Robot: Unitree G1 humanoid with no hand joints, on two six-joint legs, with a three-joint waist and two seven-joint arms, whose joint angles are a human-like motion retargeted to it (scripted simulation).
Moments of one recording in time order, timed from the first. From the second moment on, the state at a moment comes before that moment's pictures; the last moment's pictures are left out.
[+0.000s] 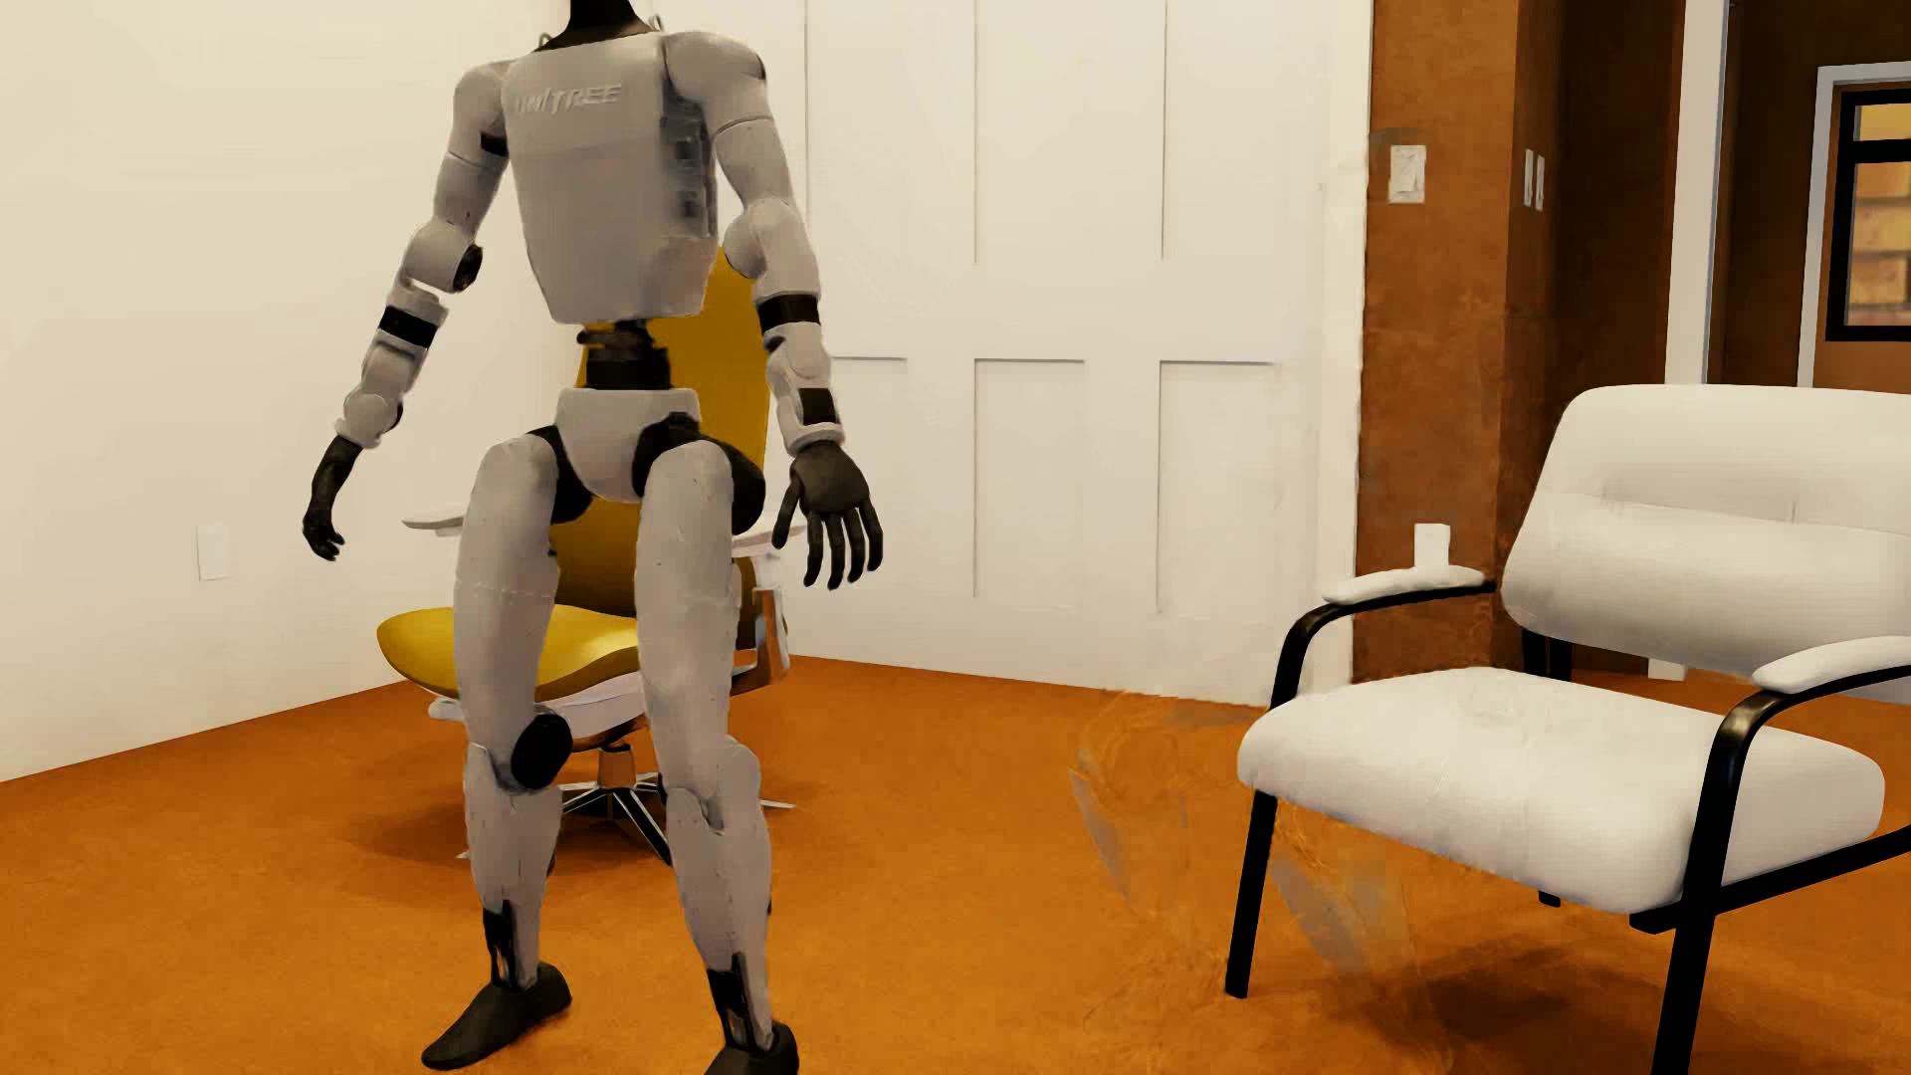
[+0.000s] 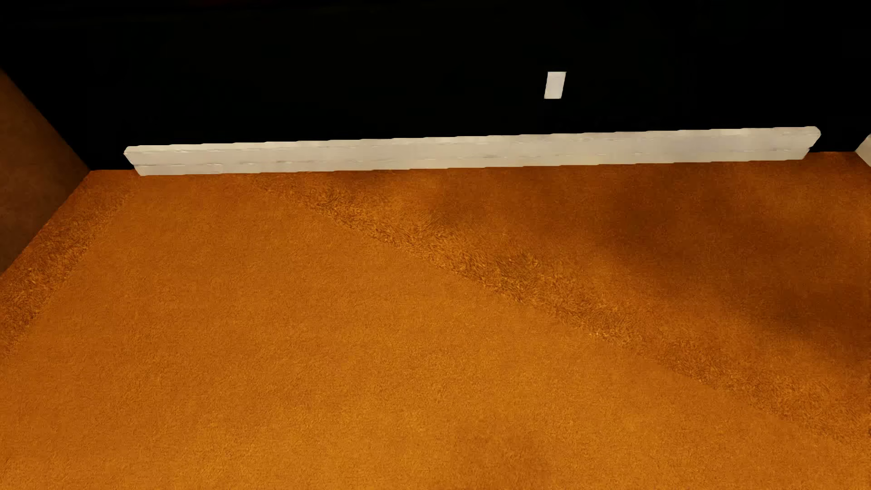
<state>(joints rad) -0.10 -0.04 0.03 0.06 -0.13 0.06 0.01 -0.04 0.06 0.25 0.13 -0.07 -0.10 -0.08 0.01 0.33 -0.50 -0.13 0.24 -0.35 0.50 1.39 1.29 0.22 -0.09 0.01 0.07 0.20 -0.11</state>
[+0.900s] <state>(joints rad) -0.25 0.21 0.08 0.18 -0.09 0.07 0.09 -0.28 0.16 0.33 0.12 -0.07 -0.06 -0.05 -0.10 0.34 -0.55 -0.12 0.02 -0.21 0.52 1.34 1.22 0.37 -0.18 -0.04 -0.01 0.13 -0.09</state>
